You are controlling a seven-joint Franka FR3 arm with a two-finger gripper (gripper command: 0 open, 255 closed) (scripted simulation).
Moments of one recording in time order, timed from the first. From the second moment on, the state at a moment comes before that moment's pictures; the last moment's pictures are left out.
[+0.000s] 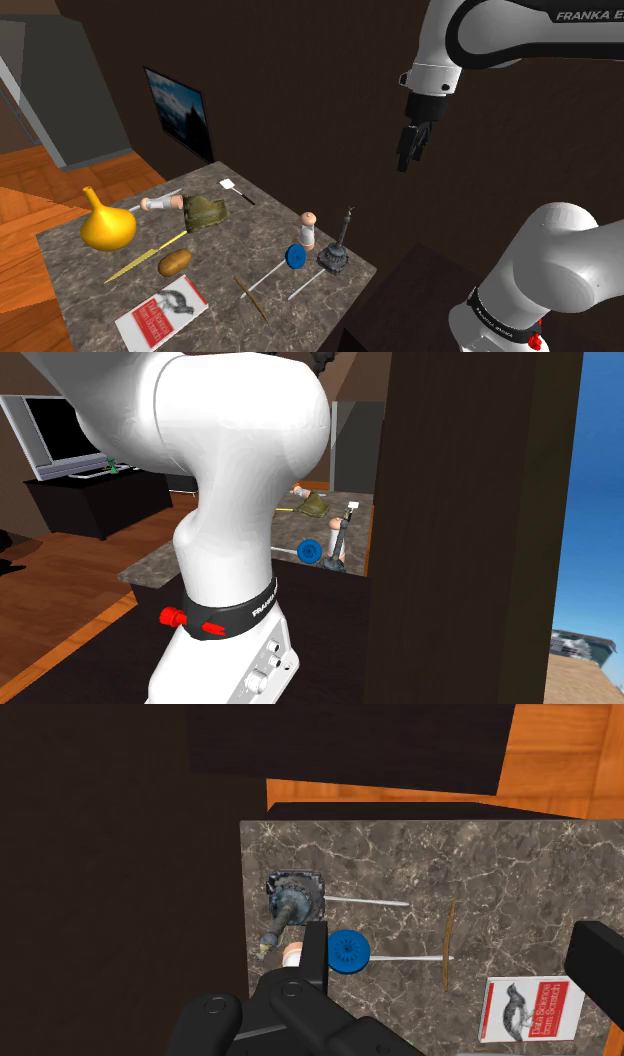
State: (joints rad) arm 0.00 -0.76 0.00 -2.45 0.11 1.61 -0.11
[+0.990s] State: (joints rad) arm -0.02 -0.43 -0.06 -2.59 0.08 2.12 -0.25
